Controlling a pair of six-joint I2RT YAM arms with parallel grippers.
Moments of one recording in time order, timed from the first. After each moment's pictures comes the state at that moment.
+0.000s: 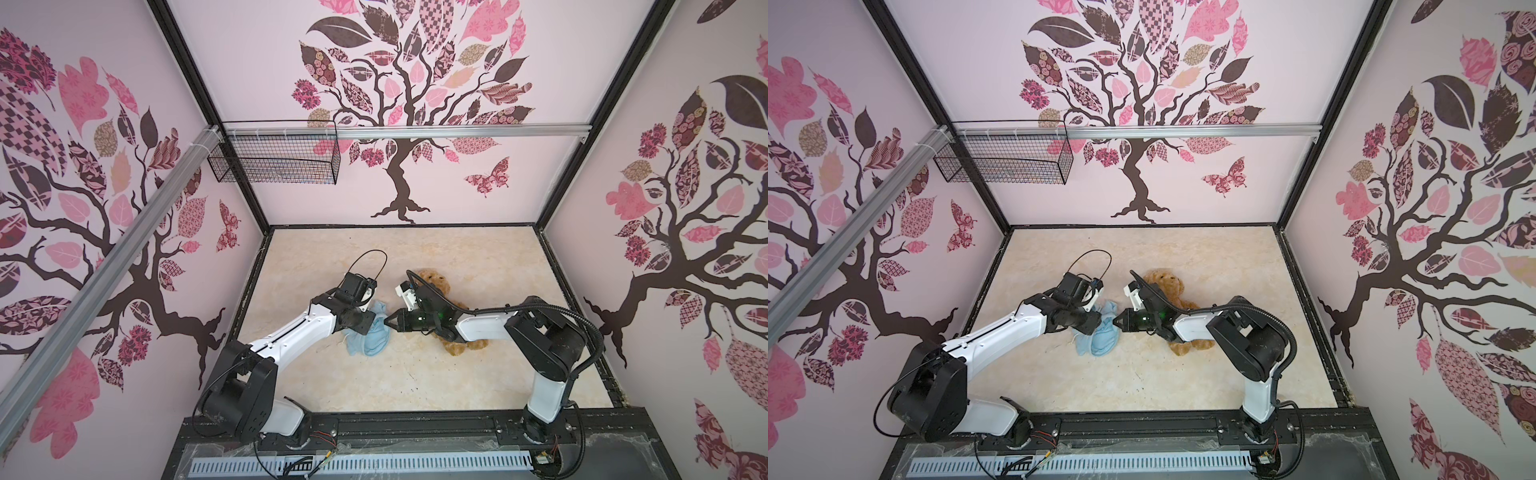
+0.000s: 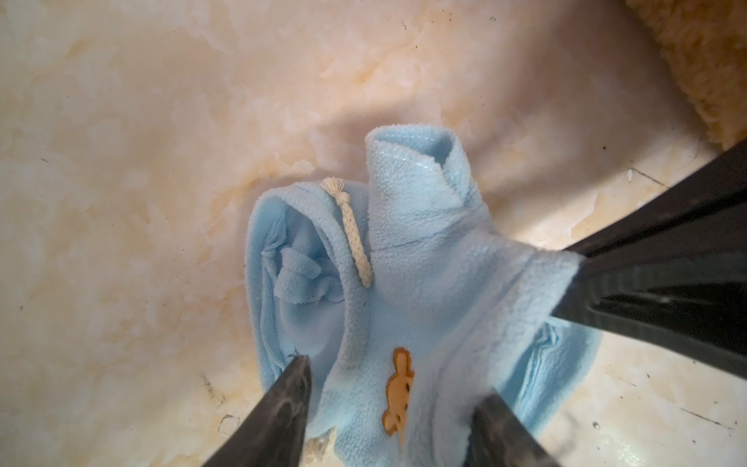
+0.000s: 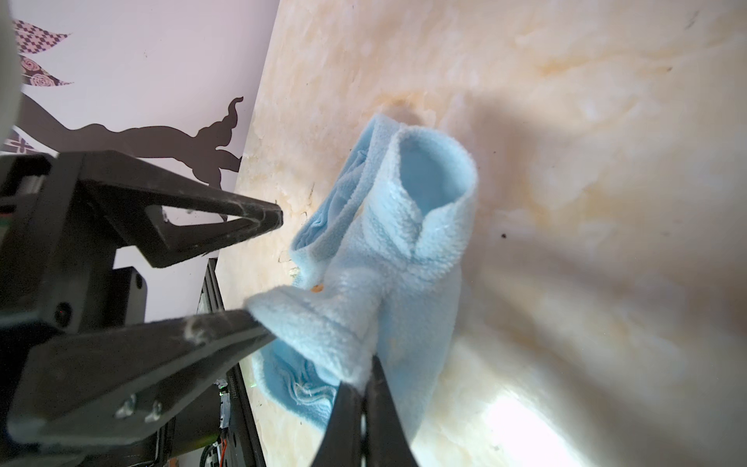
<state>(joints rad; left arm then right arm) -0.50 1.43 0.90 -0.58 -0.02 0.03 0.76 1.85 0.88 0.40 -0.47 0.76</state>
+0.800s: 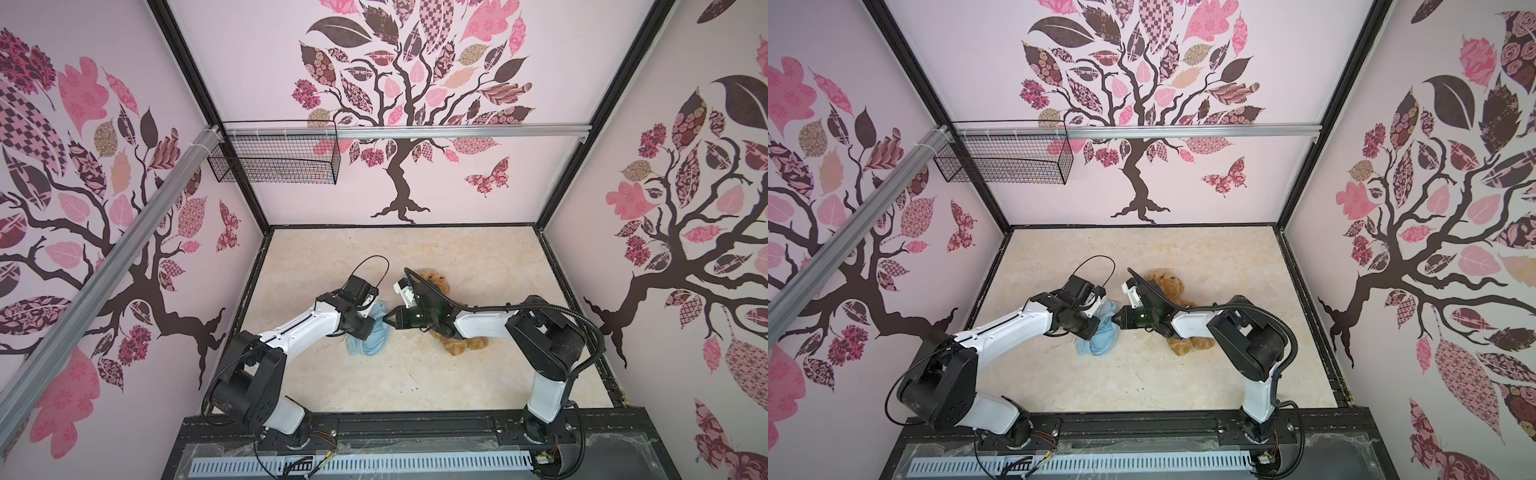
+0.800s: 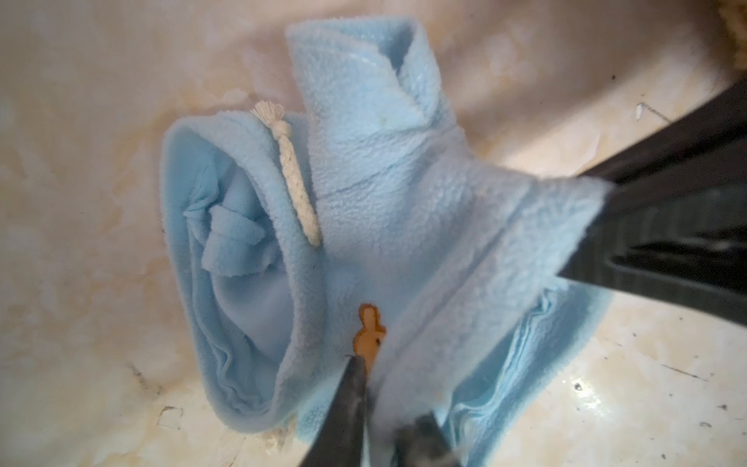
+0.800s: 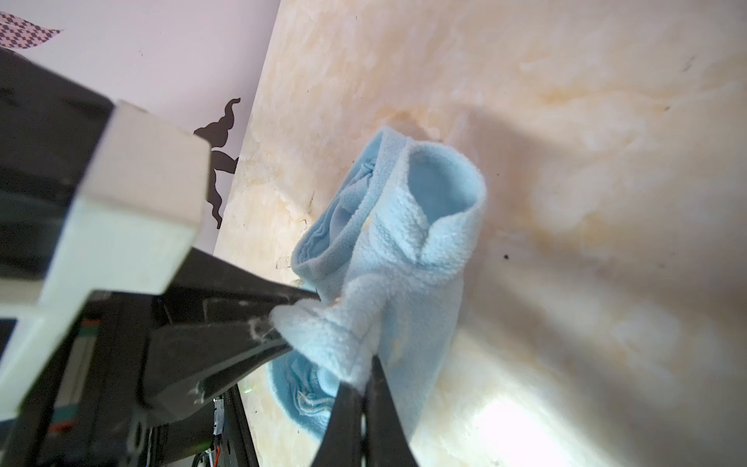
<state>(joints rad) -0.50 1.49 0.90 -0.65 0.07 0.03 0.76 1.85 0.93 0.34 -0.46 0.72</state>
